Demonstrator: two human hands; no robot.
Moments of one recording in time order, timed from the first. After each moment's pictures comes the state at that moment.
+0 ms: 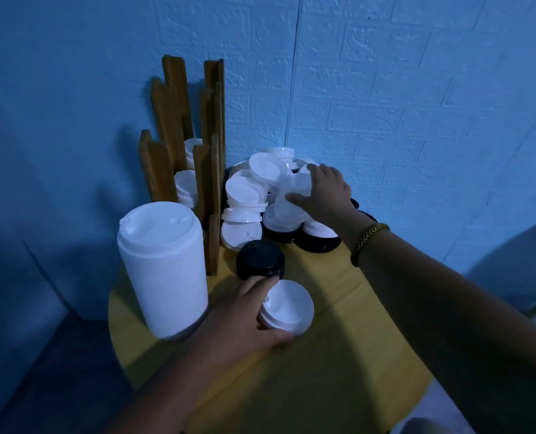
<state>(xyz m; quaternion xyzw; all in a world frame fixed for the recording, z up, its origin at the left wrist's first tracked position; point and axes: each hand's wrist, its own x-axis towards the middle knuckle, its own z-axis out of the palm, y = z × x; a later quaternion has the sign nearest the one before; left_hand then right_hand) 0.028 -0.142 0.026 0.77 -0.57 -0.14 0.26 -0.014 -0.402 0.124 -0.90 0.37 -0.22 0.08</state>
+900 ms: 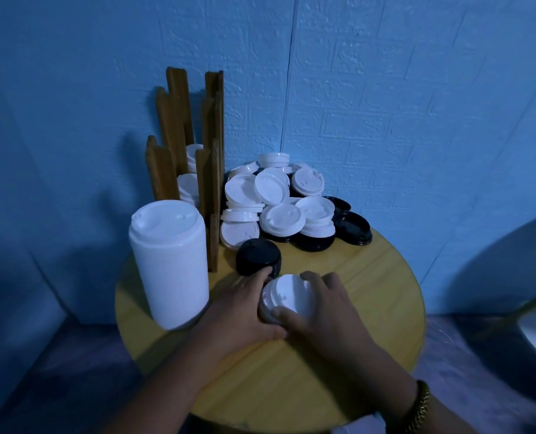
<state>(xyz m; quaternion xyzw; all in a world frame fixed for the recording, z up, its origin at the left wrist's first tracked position) 0.023 -0.141 0.033 0.79 -0.55 -0.14 0.23 -0.140 -0.245 0.040 -0.89 0.35 -0.18 0.24</state>
